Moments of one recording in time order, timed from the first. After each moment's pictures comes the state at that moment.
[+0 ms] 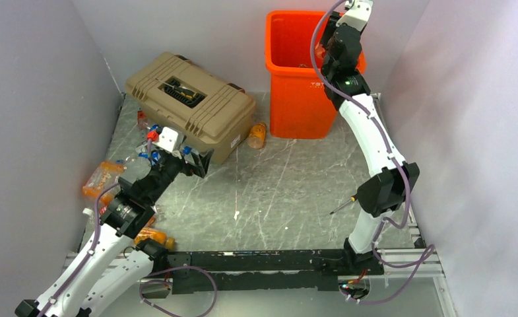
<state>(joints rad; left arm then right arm) -0.52 0.64 0.74 -0.08 -0.02 -0.04 0.32 1.78 1.99 0.01 0.62 0.01</state>
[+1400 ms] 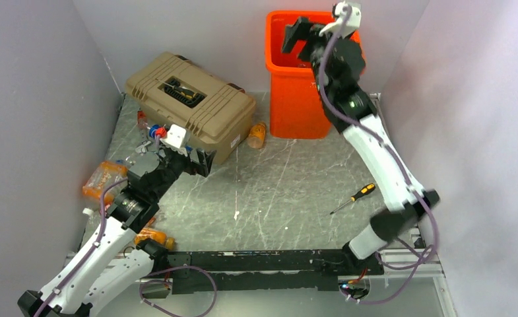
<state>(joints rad) -0.52 0.70 0.74 -0.09 -0.03 -0.04 0.45 1.66 1.99 -0.13 0.38 0.20</state>
